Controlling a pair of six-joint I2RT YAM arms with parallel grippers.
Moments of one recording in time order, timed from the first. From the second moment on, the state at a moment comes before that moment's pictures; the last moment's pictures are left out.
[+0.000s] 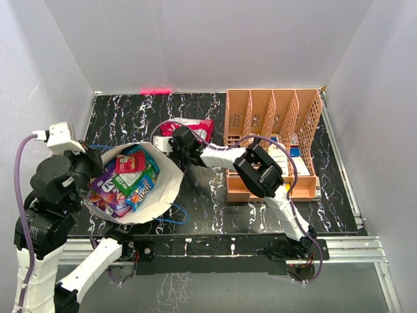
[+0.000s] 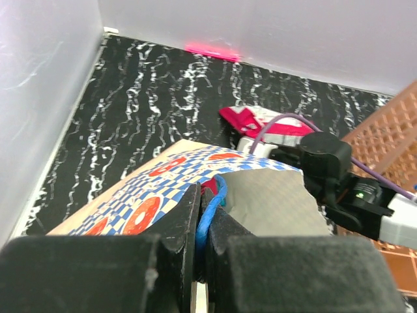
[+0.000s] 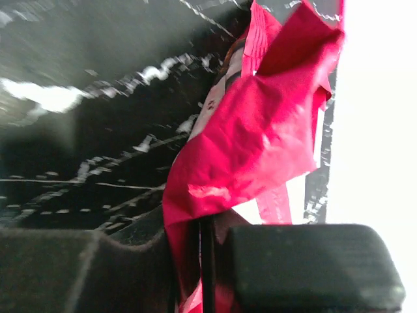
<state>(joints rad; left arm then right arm) -0.37 0.65 1.38 -0.97 -0.45 -0.27 0.83 2.35 1.69 0.11 0.19 -1.00</state>
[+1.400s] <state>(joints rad) -0.37 0.59 1.19 -0.80 0.02 -0.35 0.81 1.44 1.27 -0.11 -0.27 -0.20</state>
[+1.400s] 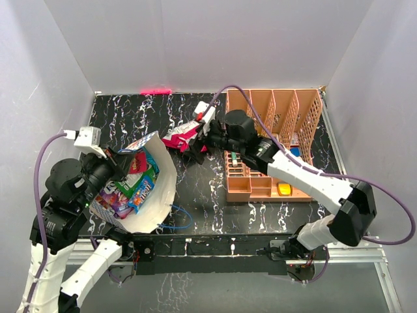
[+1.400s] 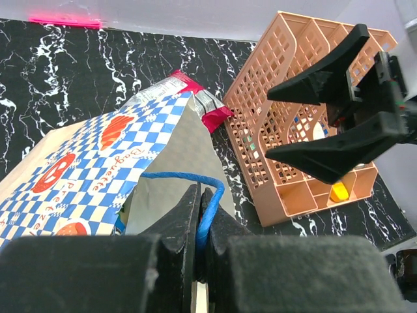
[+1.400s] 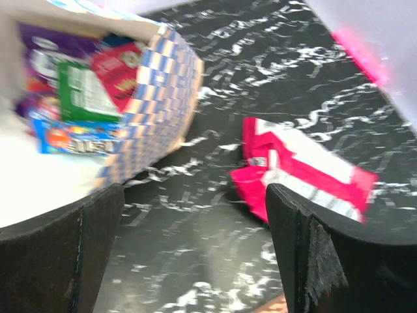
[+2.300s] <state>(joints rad) -0.37 0.45 1.02 -0.62 0.10 -0.42 1.03 1.55 1.07 0.10 0.16 0.55</state>
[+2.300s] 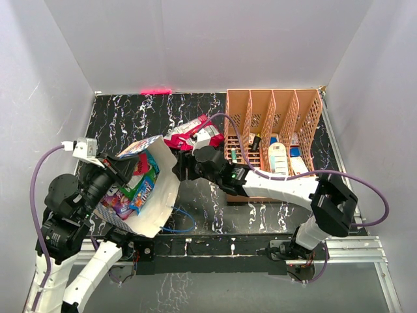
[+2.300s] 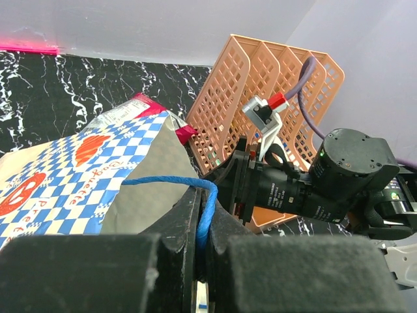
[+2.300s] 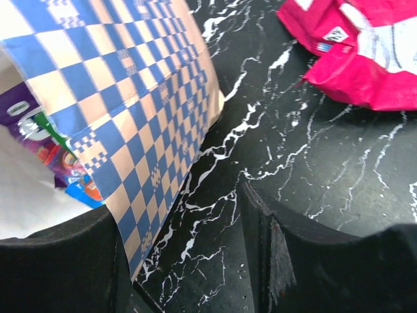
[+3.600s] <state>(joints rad) -0.37 0.28 0.94 -0.65 0.21 -0.37 1.23 1.67 1.10 0.35 -0.34 -0.62</state>
